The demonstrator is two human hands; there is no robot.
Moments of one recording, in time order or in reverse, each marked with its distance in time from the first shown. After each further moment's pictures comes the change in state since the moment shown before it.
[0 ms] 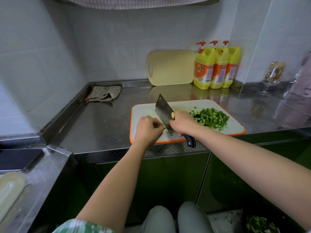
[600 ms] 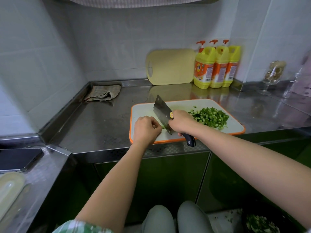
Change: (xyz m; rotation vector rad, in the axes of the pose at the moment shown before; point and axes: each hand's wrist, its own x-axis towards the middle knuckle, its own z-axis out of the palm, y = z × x) left_hand -0.002 -0.002 0.001 -0.003 0.043 -0.062; right_hand 0.000 -0.003 -0.001 -0.031 -0.034 -0.004
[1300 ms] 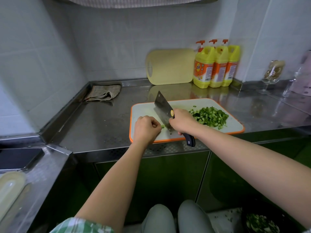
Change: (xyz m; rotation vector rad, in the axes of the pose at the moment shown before) left_hand 0.002 -0.001 0.000 -0.025 -0.021 0.006; right_hand -0.002 0.003 0.001 0.058 0.067 -0.023
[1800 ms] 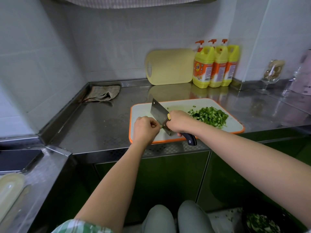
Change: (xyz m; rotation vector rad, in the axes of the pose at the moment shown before) left_hand 0.003 -0.006 0.003 0.003 0.008 -0.016; right_hand -0.001 -0.011 -0.004 -0.117 -0.141 0.027
